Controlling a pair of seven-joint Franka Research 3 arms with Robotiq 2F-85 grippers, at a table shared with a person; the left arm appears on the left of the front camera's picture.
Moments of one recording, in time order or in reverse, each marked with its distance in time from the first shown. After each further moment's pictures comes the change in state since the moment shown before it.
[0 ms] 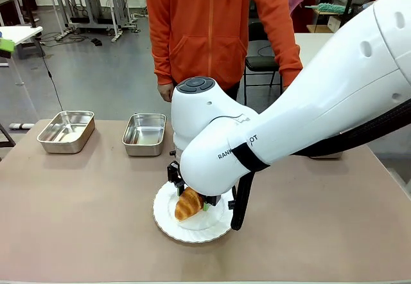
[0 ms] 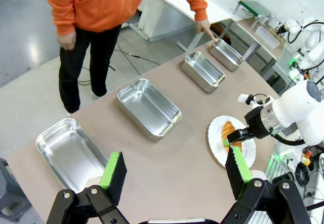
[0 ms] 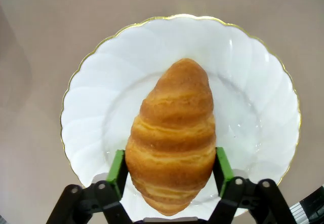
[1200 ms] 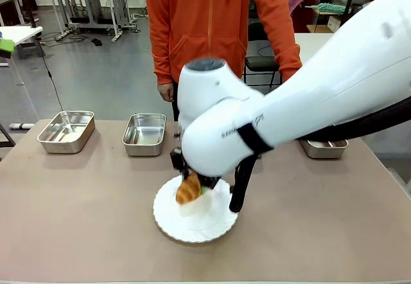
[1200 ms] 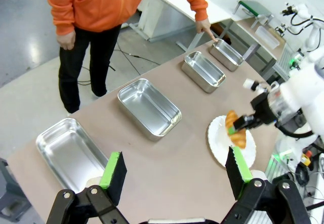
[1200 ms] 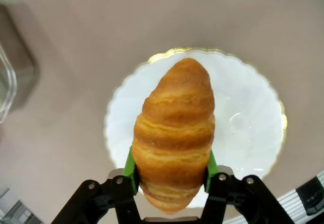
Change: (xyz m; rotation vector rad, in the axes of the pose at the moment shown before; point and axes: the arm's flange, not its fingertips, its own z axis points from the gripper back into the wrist) left arm 0.000 0.000 0.000 0.000 0.000 0.000; right arm 0.036 0.004 0.064 0.078 0.009 -0.017
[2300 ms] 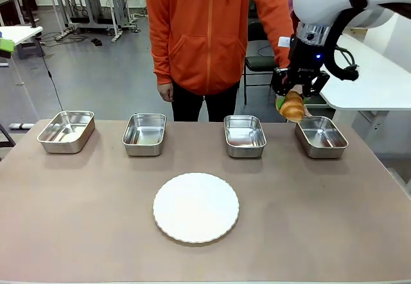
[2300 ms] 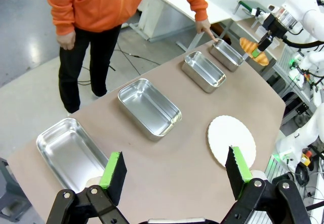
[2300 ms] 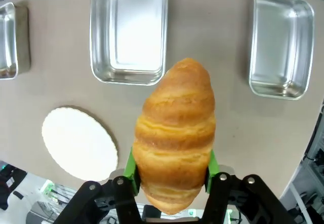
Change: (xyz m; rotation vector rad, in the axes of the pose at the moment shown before) left arm 0.000 0.000 0.000 0.000 0.000 0.001; right arm 0.265 -0.097 0.138 -0.016 0.087 0.664
